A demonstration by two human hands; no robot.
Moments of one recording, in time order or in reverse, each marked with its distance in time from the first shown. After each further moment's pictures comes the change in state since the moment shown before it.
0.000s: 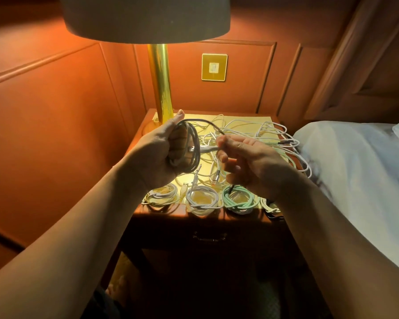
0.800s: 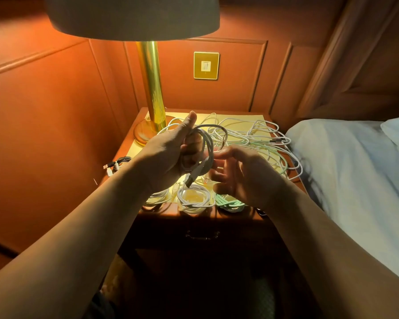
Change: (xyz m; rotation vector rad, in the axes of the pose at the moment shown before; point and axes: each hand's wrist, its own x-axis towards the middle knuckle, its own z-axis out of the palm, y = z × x) left_hand 0.002 -0.016 0.022 0.151 -0.085 0.091; right_hand -0.012 0.010 0.007 -0.027 0.022 0.101
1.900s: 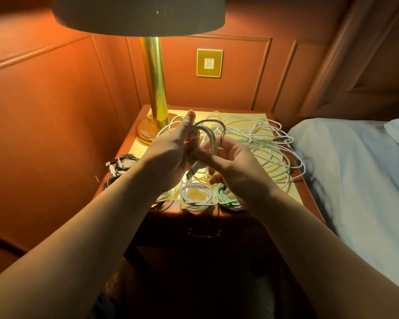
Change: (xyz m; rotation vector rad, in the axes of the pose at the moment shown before) left_hand 0.004 -0.004 0.003 -0.049 0.241 0.037; right_hand 0.011 0.010 0.023 -0.297 0.296 -0.263
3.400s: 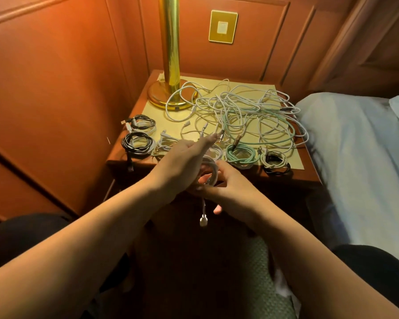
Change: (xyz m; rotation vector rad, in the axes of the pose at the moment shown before) left_hand -0.083 -0.051 -0.035 0.632 -0.116 0.062; right_hand -0.095 0.036 0.045 -0.279 -0.181 0.282
